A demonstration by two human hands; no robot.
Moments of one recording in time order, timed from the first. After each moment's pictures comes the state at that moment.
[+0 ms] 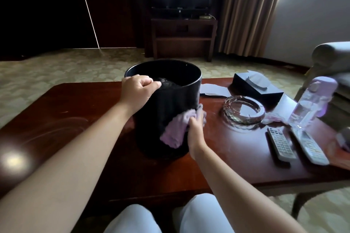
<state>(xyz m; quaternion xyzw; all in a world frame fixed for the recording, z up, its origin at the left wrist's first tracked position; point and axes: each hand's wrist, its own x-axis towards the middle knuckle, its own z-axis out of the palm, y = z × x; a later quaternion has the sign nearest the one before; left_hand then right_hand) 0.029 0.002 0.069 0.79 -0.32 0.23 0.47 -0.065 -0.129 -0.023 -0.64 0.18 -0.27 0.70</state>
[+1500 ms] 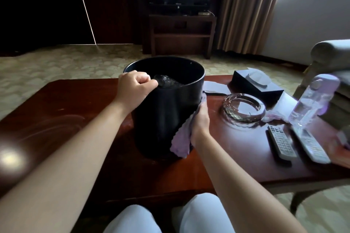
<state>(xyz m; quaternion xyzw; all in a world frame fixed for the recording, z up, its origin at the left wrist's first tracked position) 0.029 0.006 0.069 0.79 -0.32 0.21 0.47 -0.017 -0.156 -0.036 -0.50 0.20 -0.30 0.79</state>
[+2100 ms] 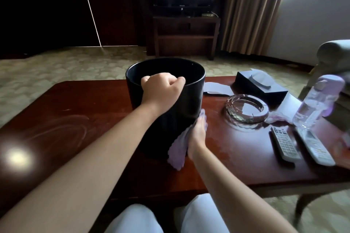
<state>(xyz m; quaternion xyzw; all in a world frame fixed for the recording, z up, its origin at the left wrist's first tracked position) -0.018 -0.042 0.085 0.83 -0.30 0.26 0.40 -0.038 -0.142 -0.067 -0.54 0.28 -0.27 0.75</state>
